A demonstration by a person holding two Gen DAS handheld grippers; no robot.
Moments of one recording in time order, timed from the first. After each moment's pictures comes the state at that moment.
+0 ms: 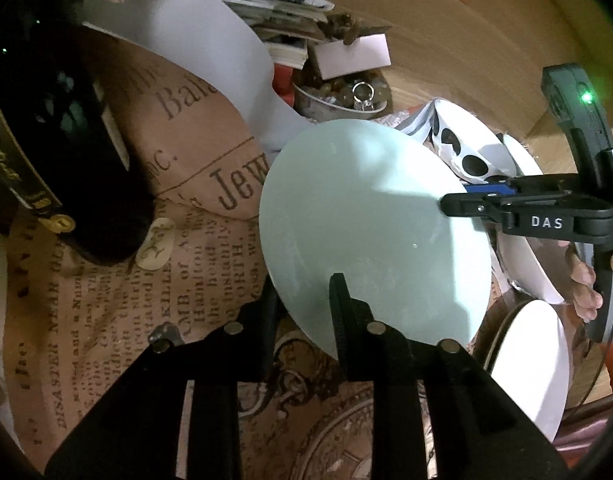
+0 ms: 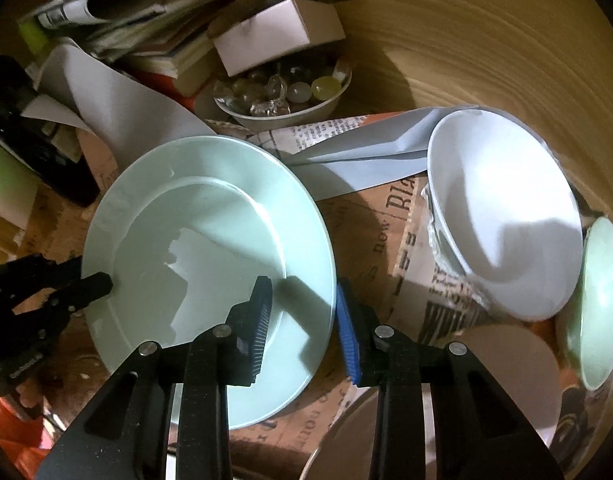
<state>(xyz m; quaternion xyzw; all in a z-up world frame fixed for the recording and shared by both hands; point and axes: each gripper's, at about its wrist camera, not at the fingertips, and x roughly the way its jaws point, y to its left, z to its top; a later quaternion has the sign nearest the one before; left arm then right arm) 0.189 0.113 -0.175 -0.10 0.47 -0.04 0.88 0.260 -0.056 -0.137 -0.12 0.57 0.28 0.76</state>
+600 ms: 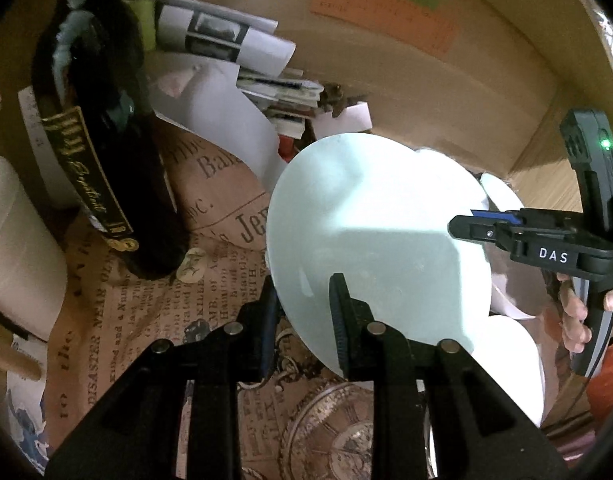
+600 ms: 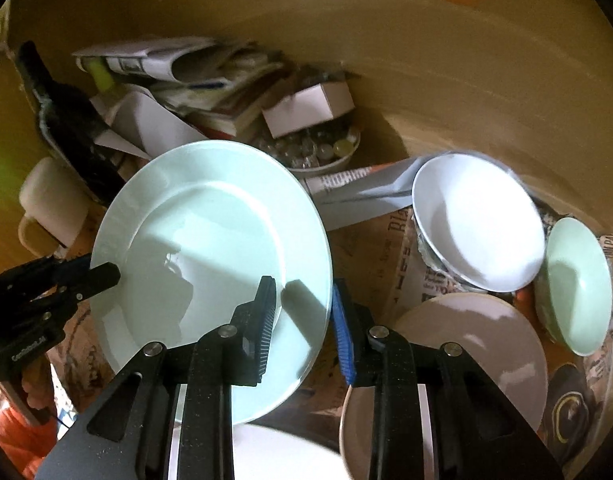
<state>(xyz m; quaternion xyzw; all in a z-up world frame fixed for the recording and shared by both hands) 0.148 0.114 -0.121 -0.11 0.41 -0.02 0.91 0.207 -0.075 -0.075 -0.08 0.49 0.30 0.82</state>
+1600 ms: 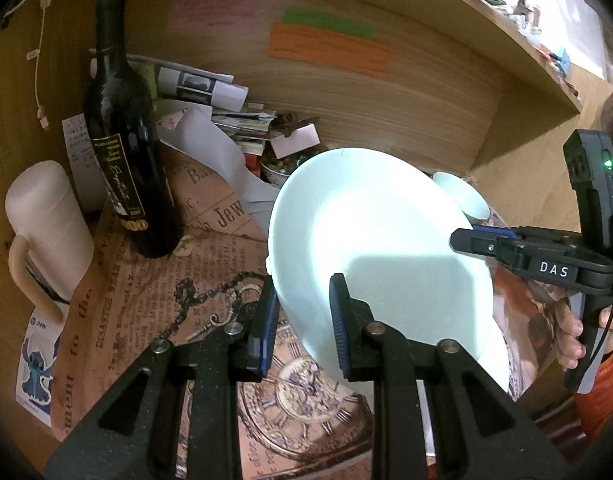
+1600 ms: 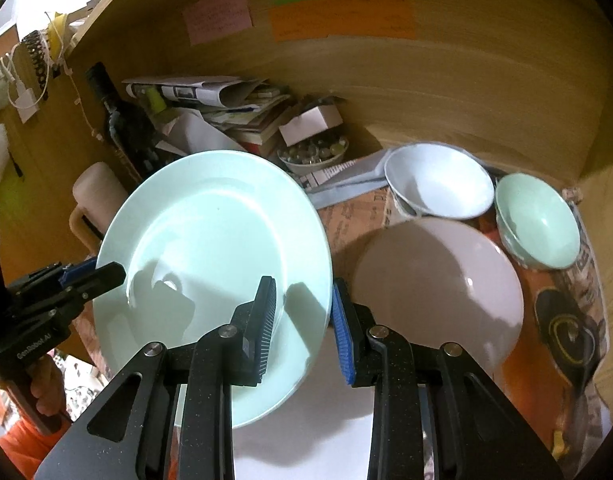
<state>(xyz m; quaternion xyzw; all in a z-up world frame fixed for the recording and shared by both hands) 0.060 0.064 -0.085 -0.08 0.35 -0.03 0.93 0.135 -0.134 -0.057 -0.03 0.45 0.29 0.84</state>
